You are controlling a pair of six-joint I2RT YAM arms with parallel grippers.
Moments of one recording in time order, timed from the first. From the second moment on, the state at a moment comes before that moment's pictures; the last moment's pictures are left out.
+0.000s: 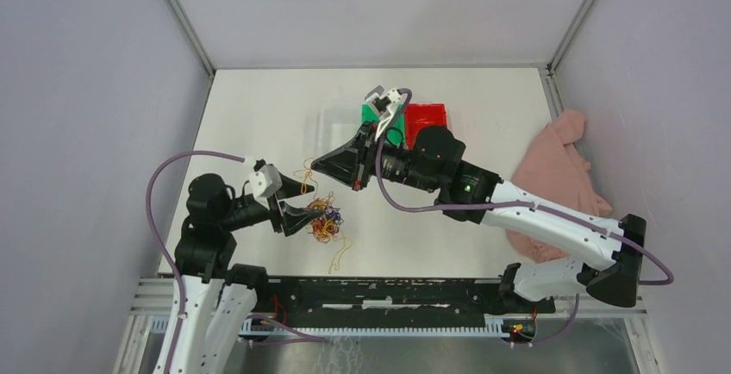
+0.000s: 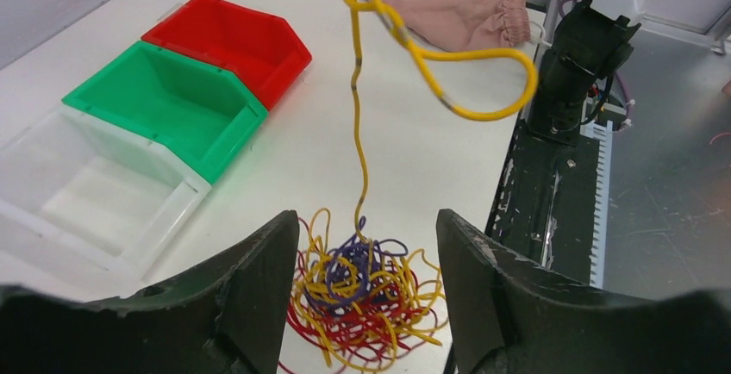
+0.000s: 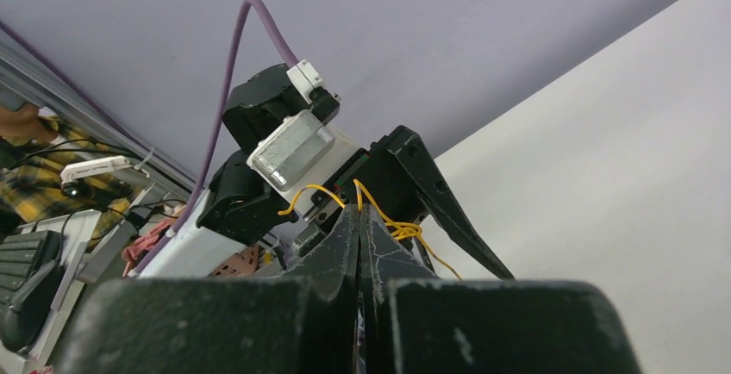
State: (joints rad) left arm -0.13 0.47 0.68 -0.44 1.03 0.15; right arm 1.10 1.30 1.26 0.14 -0.16 0.61
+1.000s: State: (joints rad) left arm -0.13 0.54 0.70 -0.09 1.08 -0.26; right arm 1.10 1.26 1.16 0.13 -0.27 0.63
